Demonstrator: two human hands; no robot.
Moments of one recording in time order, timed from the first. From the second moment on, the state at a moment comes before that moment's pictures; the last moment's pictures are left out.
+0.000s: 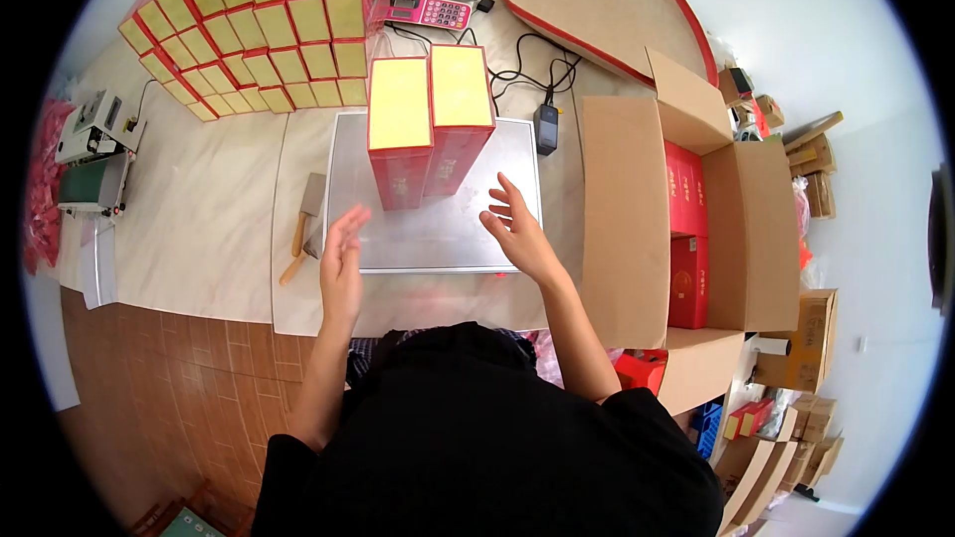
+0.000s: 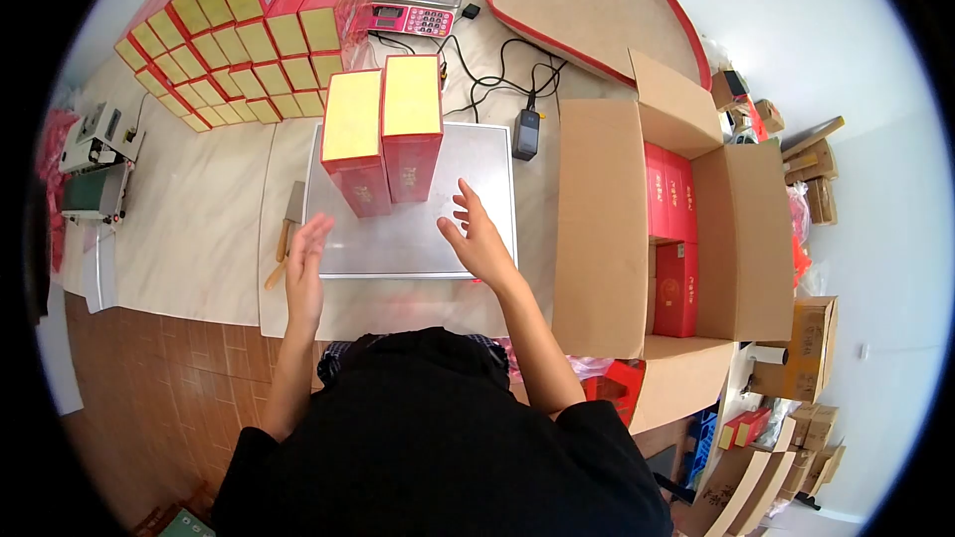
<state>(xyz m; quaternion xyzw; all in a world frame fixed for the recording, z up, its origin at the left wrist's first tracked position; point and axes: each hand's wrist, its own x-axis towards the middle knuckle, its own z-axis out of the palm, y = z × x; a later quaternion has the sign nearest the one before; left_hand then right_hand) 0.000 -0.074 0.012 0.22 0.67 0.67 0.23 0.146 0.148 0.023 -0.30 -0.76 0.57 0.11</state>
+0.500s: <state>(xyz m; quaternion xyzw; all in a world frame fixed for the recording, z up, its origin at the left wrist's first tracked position) 0.006 -0.074 0.019 0.20 0.67 0.68 0.21 0.153 0.150 0.010 -0.29 -0.75 0.59 0.10</state>
